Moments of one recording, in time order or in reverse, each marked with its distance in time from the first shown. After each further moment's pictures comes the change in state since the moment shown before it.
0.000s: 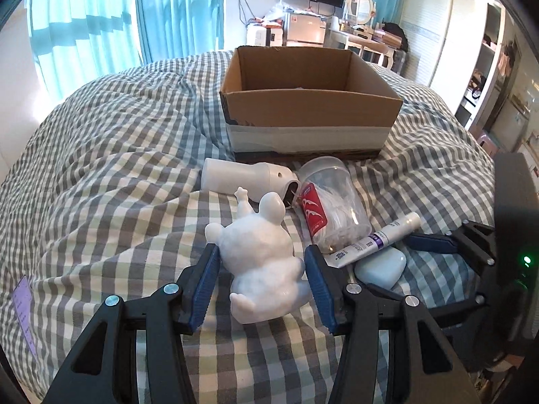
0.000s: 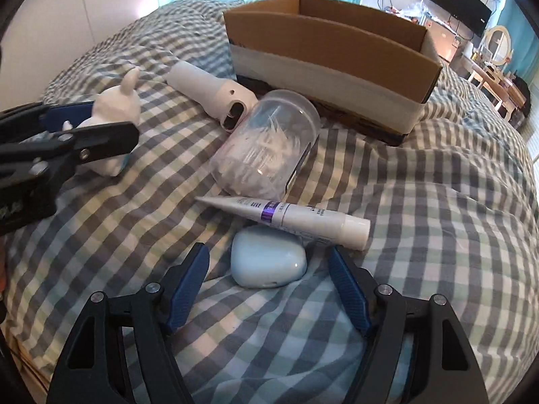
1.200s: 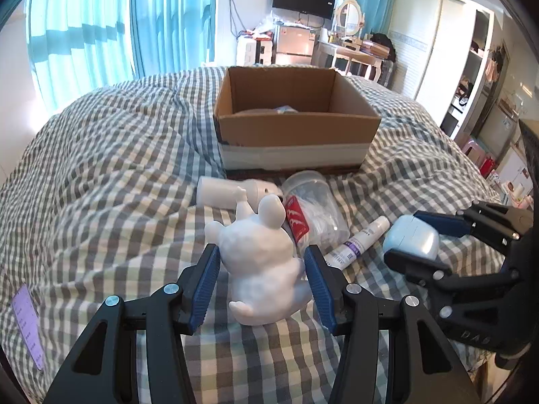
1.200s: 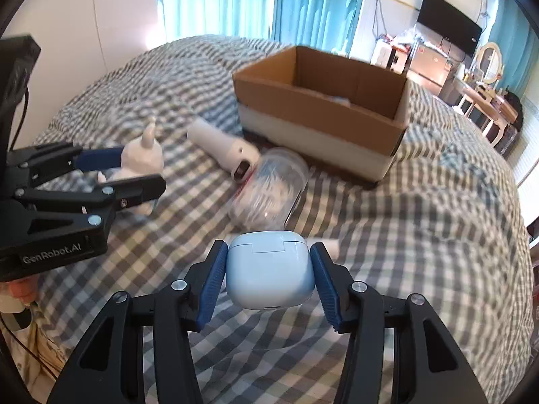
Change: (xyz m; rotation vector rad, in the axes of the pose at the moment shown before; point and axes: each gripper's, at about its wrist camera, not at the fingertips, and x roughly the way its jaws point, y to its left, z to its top) left arm -0.032 0.001 0.004 0.012 -0.062 -0.052; right arm -0.074 0.001 0.003 -0.006 -0.149 -0.008
